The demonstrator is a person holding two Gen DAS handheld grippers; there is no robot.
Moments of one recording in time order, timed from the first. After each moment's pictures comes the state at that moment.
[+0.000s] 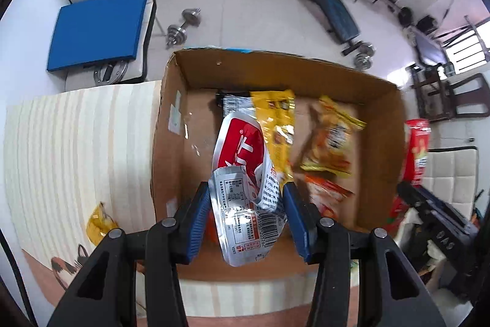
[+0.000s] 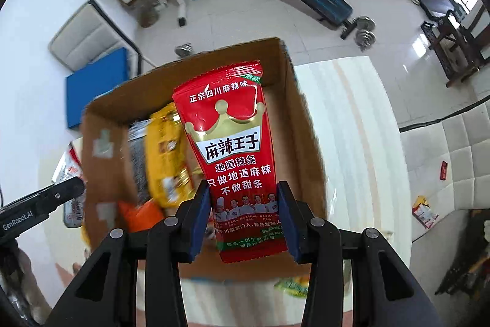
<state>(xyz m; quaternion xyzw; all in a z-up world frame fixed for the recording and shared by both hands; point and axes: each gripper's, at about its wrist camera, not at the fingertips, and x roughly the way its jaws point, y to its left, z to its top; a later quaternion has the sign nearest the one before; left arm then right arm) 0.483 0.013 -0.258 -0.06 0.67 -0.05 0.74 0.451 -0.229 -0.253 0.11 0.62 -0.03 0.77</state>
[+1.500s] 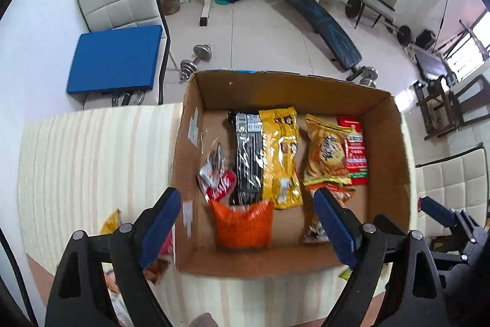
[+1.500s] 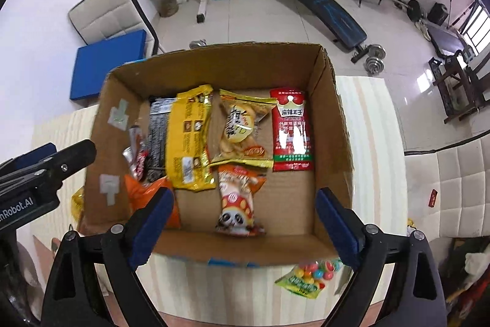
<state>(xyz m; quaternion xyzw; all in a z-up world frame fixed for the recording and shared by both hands) 0.424 0.018 -0.215 -0.04 0.59 -0.03 0.80 0.386 -0.167 -0.222 0.04 0.59 0.02 0.81</state>
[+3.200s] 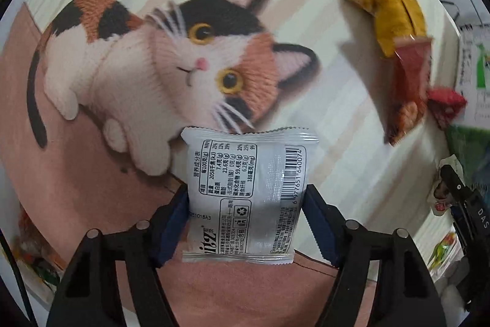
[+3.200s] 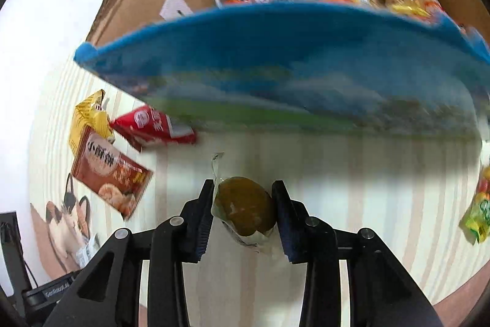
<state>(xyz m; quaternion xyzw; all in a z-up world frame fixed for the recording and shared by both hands) 0.163 0.255 -0.417 -0.28 0.69 0.19 0.63 0.289 -0.002 -0.414 0.07 0.63 0.08 0.77</state>
